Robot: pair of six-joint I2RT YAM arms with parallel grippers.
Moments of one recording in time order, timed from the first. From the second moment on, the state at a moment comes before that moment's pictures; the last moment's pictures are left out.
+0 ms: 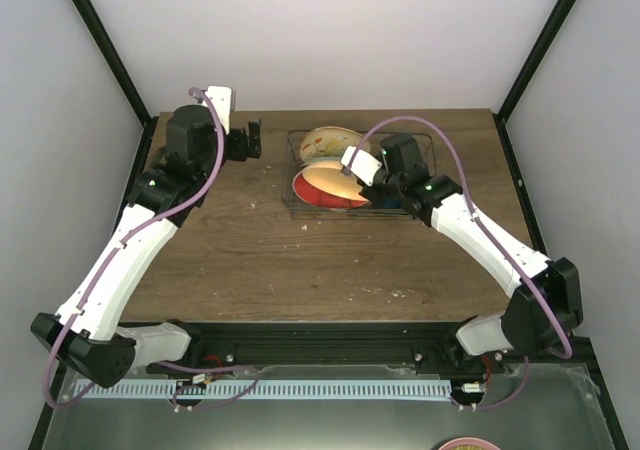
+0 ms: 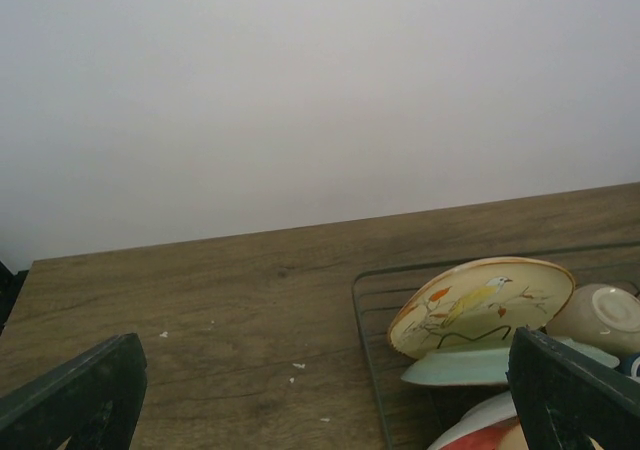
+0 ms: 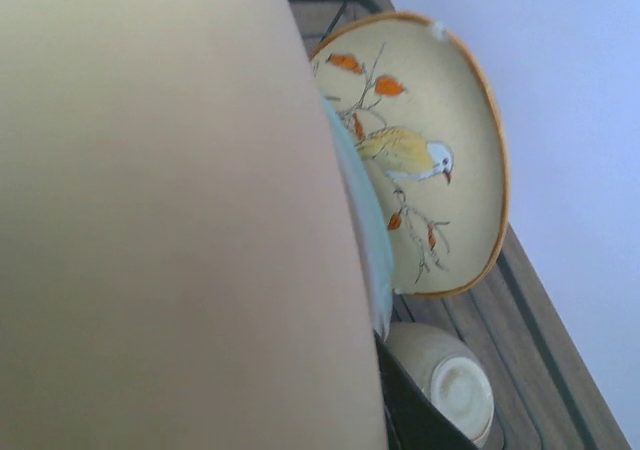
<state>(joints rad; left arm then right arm) -0.46 1.24 1.45 -0.52 -0.26 -0.11 0.53 1.40 1.20 -0.42 -0.05 -0.70</state>
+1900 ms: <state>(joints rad) -0.42 1.33 1.44 -0.49 -0.23 -0.14 0.64 1.28 1.14 -0.15 0.02 -0.67</state>
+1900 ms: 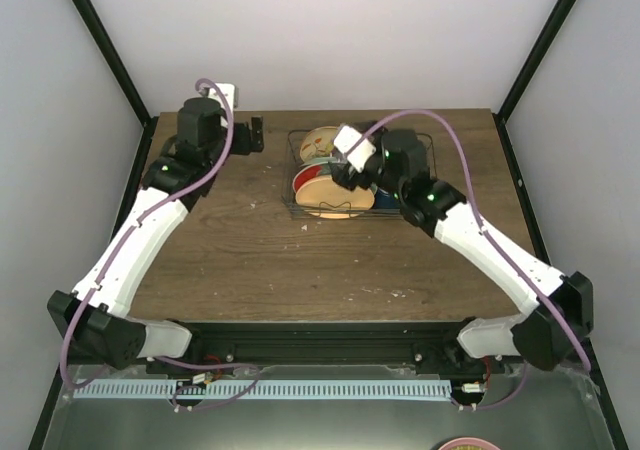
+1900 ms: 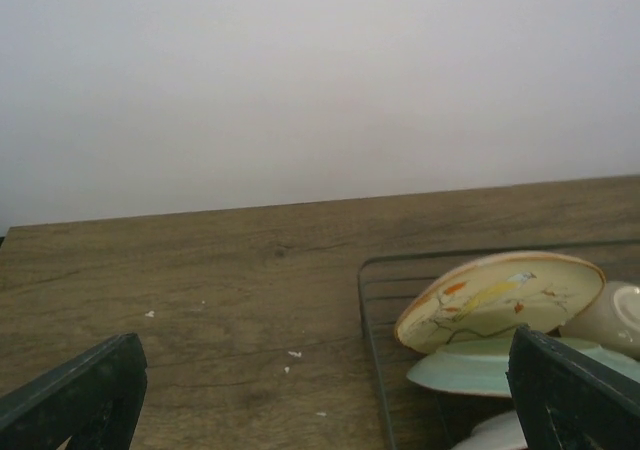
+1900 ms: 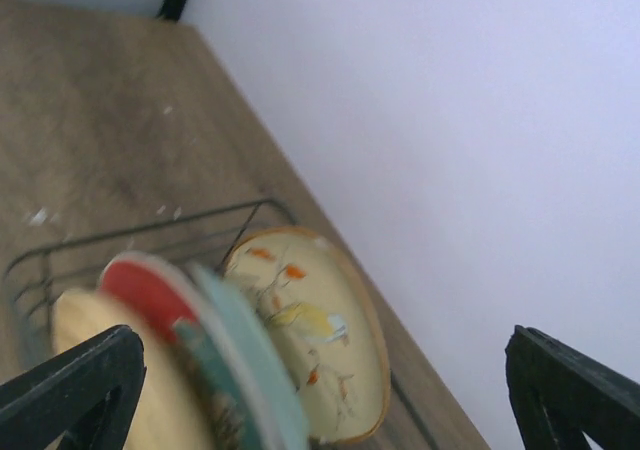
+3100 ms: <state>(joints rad) -0.01 1.55 1.24 -0.17 0.06 -0.29 -0.22 1.80 1.38 -0.20 -0.04 0.10</state>
